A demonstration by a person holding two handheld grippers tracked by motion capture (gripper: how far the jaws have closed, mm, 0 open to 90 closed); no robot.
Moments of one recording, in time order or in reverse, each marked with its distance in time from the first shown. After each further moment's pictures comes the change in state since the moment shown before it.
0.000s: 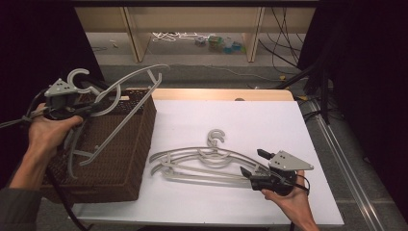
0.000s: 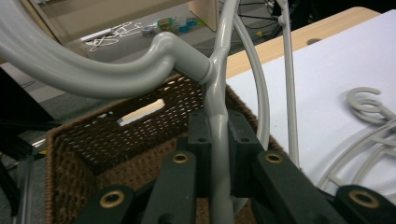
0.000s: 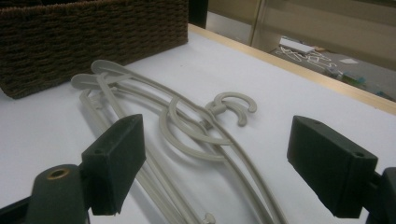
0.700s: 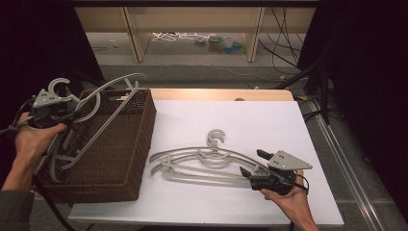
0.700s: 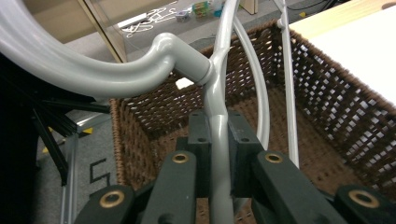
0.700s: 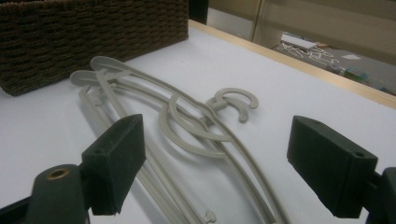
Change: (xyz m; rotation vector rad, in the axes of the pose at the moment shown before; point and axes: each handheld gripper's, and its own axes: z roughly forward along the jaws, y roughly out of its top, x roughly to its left) left arm 0.048 -0.049 0.008 0.028 0.121 0.020; right arm -0.001 -0.002 0.003 0.011 0.003 0.006
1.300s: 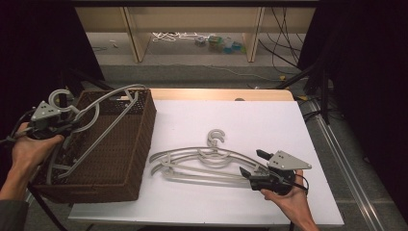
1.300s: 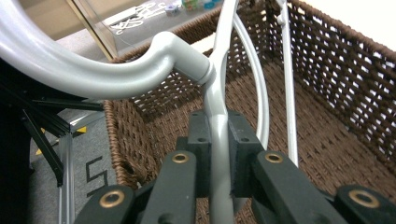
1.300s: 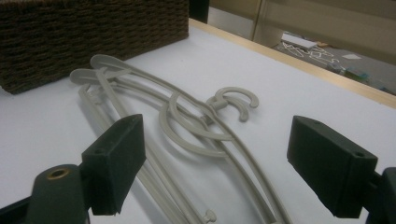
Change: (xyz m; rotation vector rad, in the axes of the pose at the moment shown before) left arm 0.003 -0.028 0.004 0.052 -0.037 0.078; right arm 0.001 -0.001 0.001 0.004 0.003 0.001
